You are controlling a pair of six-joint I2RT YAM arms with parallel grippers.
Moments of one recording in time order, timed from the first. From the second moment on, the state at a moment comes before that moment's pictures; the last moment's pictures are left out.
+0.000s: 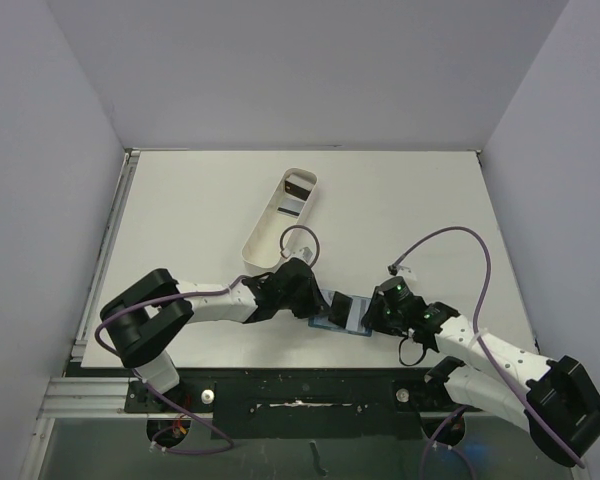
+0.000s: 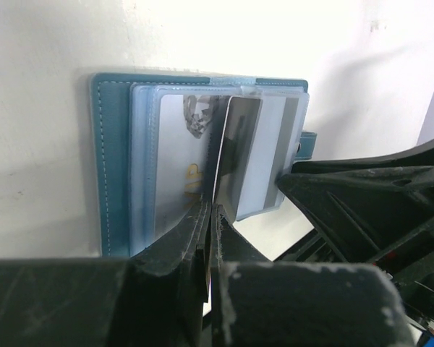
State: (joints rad) left arm -0.98 1.67 0.79 0.14 0.07 -1.13; right arm 0.64 0.96 0.36 -0.38 0.10 0.82
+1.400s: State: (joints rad) left arm -1.00 1.75 0.87 0.10 0.09 -1.03; right arm 0.66 0.92 0.39 -0.44 0.16 0.84
